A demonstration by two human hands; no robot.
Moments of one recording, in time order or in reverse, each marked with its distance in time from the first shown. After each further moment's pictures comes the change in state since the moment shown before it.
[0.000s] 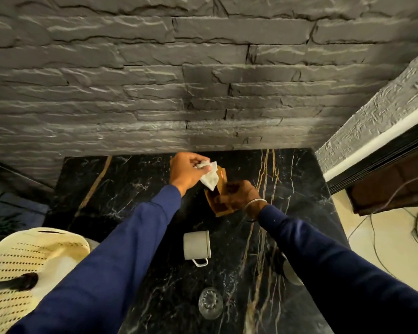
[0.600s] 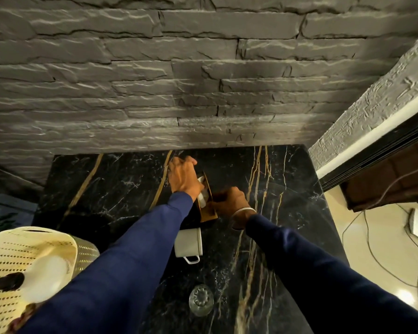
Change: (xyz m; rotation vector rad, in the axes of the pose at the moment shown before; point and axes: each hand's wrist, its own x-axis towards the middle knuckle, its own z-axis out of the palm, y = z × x) left_hand -0.007 -0.014 0.043 0.624 0.035 -0.075; right_hand -0.013 0.017 0.017 -0.103 0.033 -0.150
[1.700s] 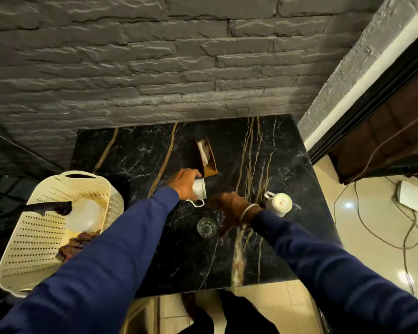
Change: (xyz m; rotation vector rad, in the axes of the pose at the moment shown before) left_hand -0.138 -0.063 -0.020 0.169 -0.427 0.346; right_hand -0.171 0.014 0.030 -0.590 -0.369 -0.296
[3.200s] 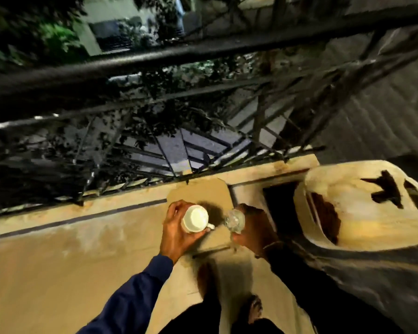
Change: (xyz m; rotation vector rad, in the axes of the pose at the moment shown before) left_hand -0.511 -0.166 0.284 -0.952 1.404 -1.108; right_hand 0.037 -0.377 0.280 -0.332 -0.159 -0.913
